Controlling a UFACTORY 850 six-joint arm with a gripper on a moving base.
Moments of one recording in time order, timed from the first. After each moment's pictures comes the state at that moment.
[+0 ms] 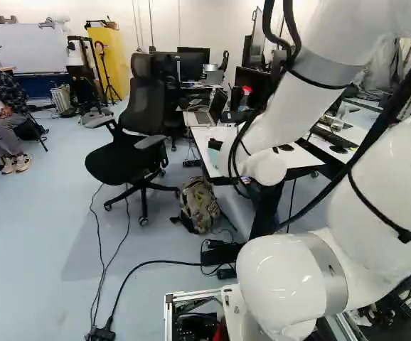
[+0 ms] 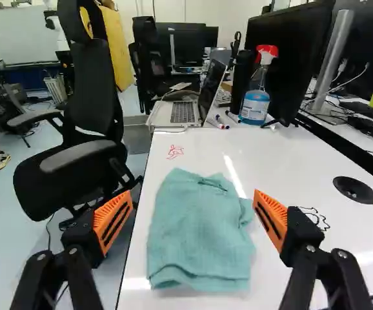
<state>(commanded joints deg) -1.2 9.0 -15.6 0.0 49.8 0.0</state>
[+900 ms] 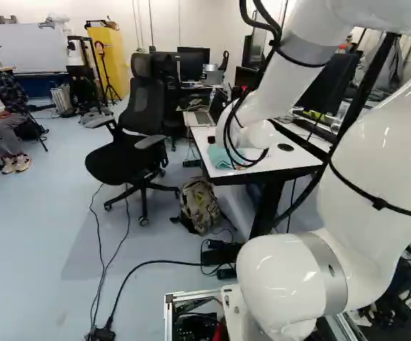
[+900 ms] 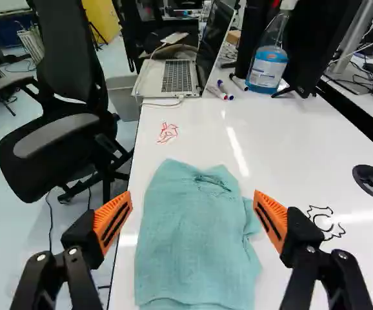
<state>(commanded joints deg) -1.8 1.8 -29.0 0.0 27.3 0.0</state>
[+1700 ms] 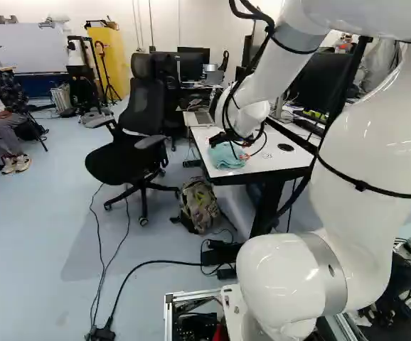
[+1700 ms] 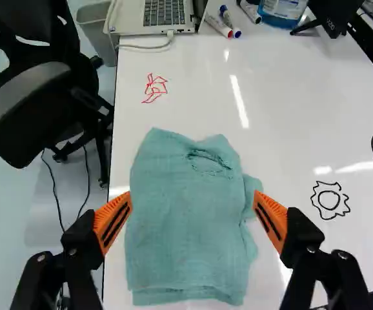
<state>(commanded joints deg) -2.9 -3.1 -40.1 0.0 3.3 0.0</state>
